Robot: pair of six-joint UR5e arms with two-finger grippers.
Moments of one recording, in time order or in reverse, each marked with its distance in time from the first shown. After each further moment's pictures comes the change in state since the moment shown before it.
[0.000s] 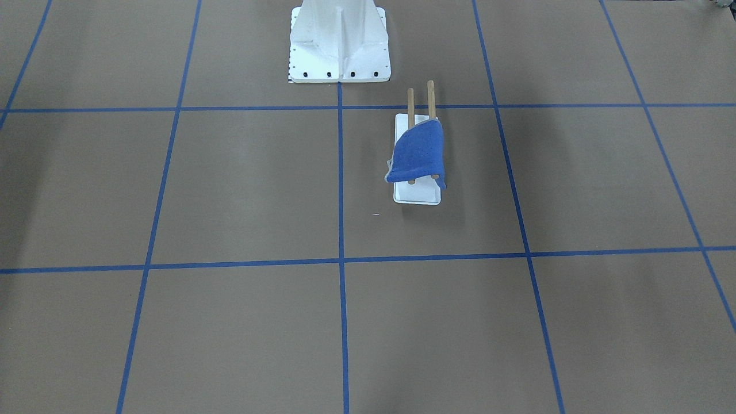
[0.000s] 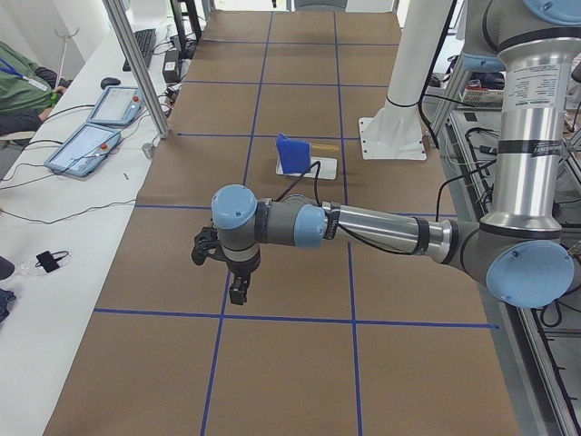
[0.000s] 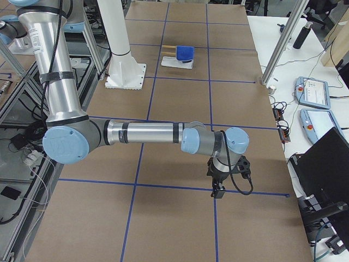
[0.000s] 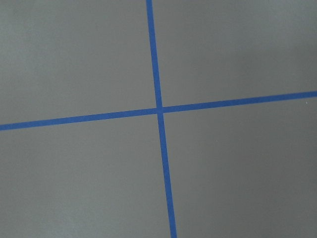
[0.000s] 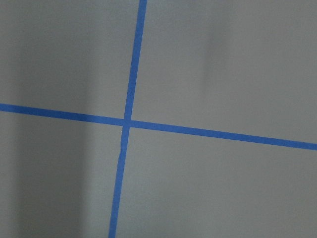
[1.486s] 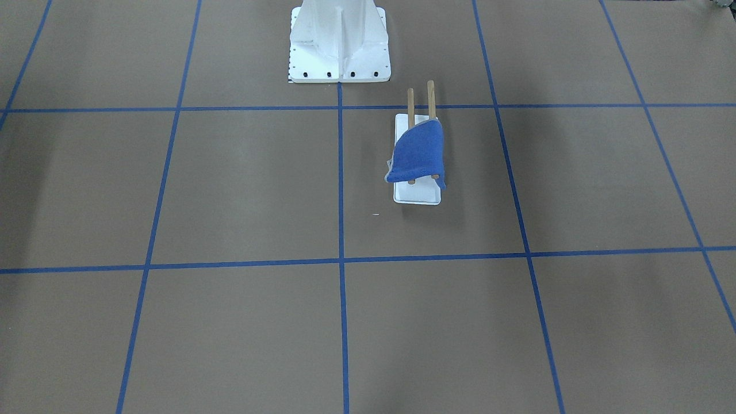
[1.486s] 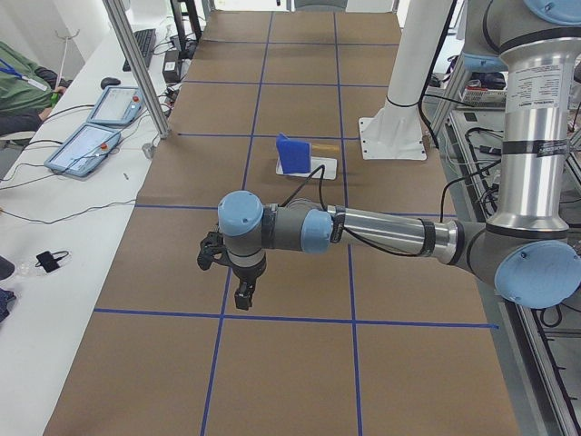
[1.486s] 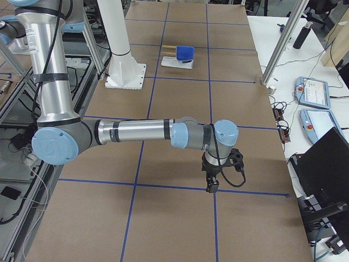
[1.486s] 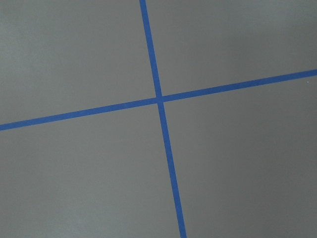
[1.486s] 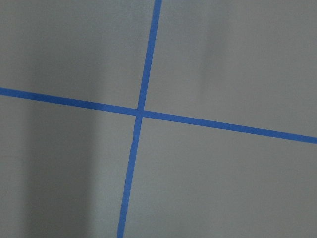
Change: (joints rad) left arm -0.005 0.027 -0.005 -0.007 -0.001 0.011; right arm 0.001 -0.079 0.130 -0.004 0.003 0.010
